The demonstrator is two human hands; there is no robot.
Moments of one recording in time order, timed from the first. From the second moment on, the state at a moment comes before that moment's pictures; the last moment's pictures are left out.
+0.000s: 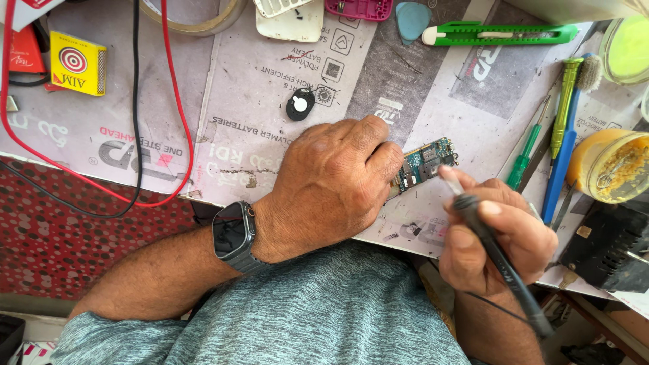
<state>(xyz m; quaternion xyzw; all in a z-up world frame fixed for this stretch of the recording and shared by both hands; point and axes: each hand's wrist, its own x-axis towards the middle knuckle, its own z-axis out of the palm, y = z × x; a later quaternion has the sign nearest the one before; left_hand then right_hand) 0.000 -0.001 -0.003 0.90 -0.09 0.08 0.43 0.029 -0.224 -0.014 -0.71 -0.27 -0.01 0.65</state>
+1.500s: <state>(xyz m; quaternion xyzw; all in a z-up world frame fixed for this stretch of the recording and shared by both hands) -0.025 0.017 0.031 0.93 -0.05 0.15 0.33 0.025 -0.214 -0.007 -0.83 -0.30 -0.05 0.47</state>
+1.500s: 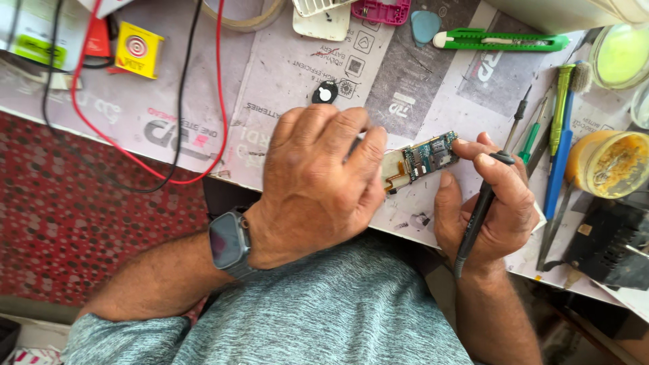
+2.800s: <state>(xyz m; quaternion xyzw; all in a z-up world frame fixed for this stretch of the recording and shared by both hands) 0.008 0.046 0.019 0.93 -0.31 0.08 0.19 0.027 -0.217 -0.001 -0.82 -0.33 -0.07 0.46</state>
